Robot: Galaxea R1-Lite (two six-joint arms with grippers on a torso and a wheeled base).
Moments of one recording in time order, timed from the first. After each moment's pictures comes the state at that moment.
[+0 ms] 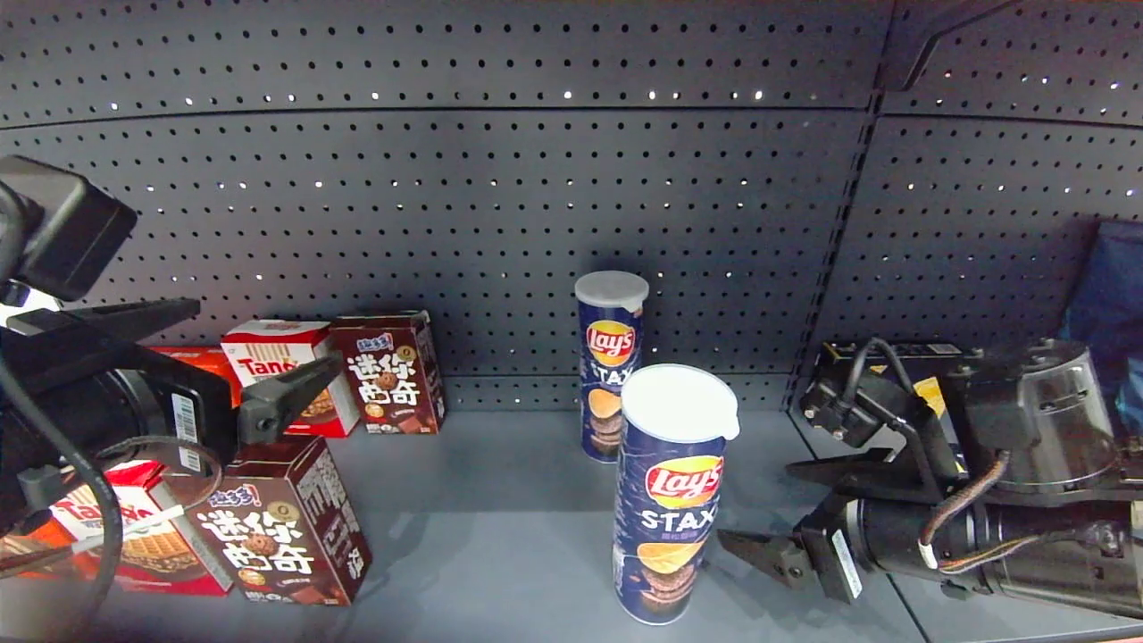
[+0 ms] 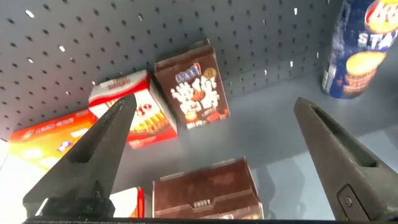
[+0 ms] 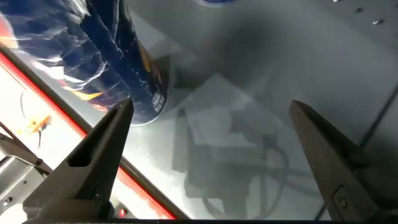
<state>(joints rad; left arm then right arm) -0.47 1.15 -0.74 -0.23 0.32 0.17 0.70 1.48 -0.72 -0.20 -0.03 -0.01</state>
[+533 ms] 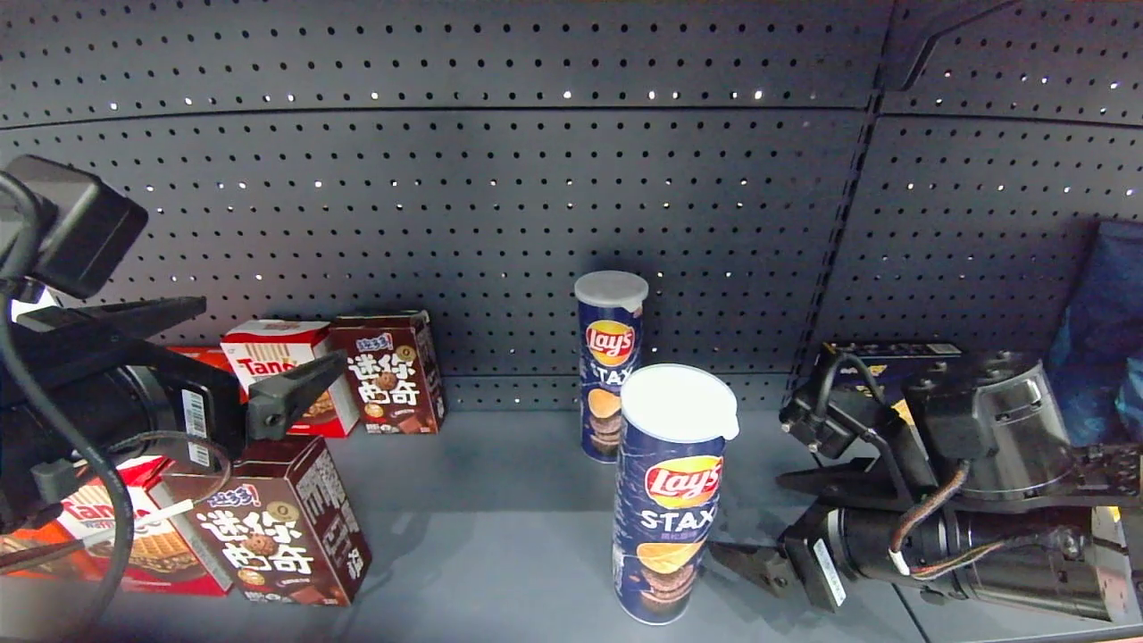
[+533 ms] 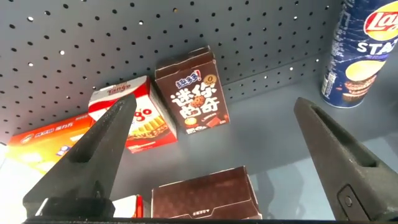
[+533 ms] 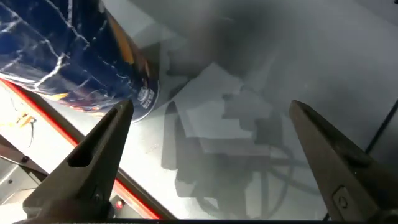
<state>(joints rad) -0.47 1.16 -0.74 -0.24 0.32 0.17 0.71 1.53 -0.72 -0.20 -0.03 -0.01</state>
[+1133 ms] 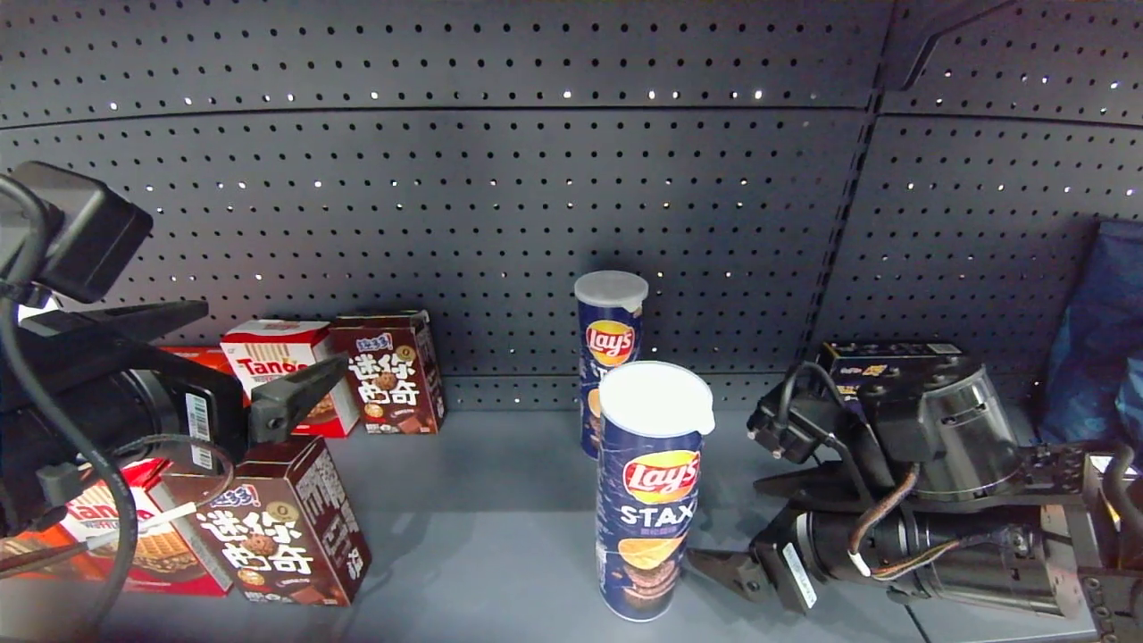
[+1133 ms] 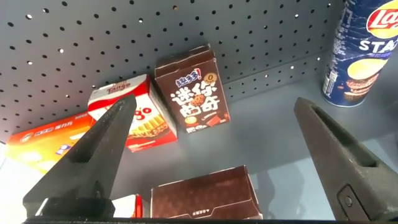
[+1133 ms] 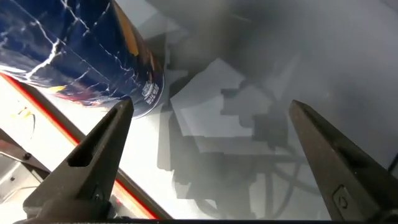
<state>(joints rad) -0.46 1.16 -0.74 -0.25 0.32 0.16 0.74 1.59 -0.76 -0.20 -0.04 -0.01</state>
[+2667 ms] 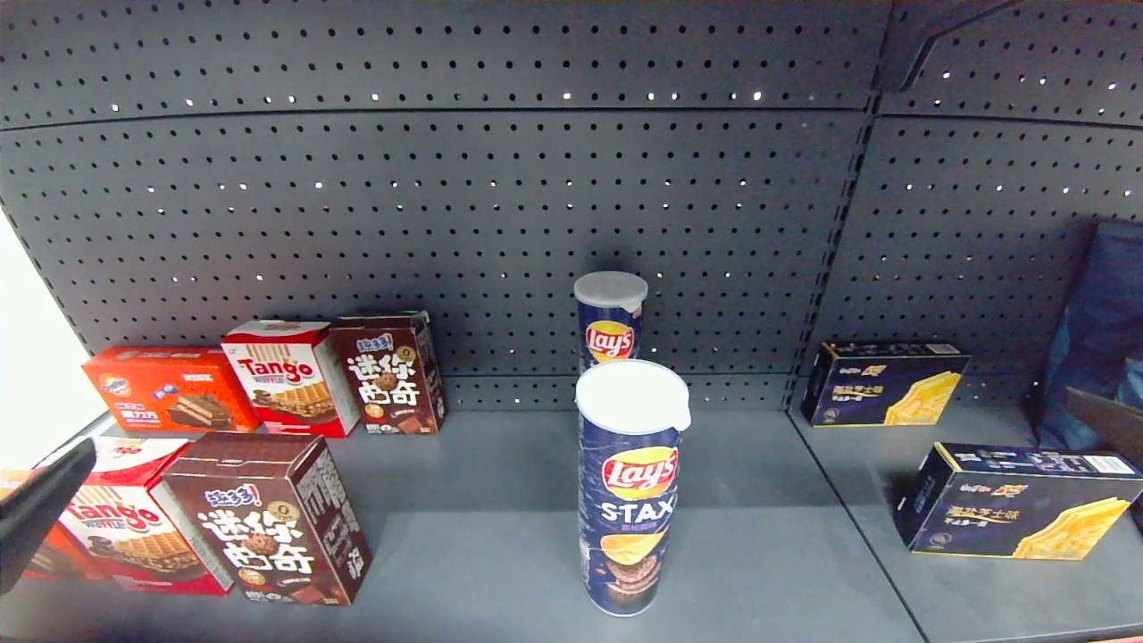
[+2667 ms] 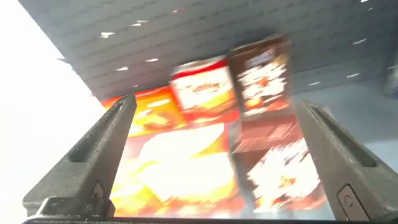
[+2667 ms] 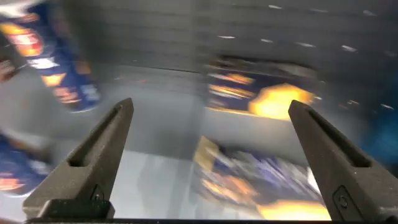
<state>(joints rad) -0.42 0.68 -0.46 -0.23 0.49 0.31 0.19 0.85 -0.55 -0.20 -0.11 0.01</state>
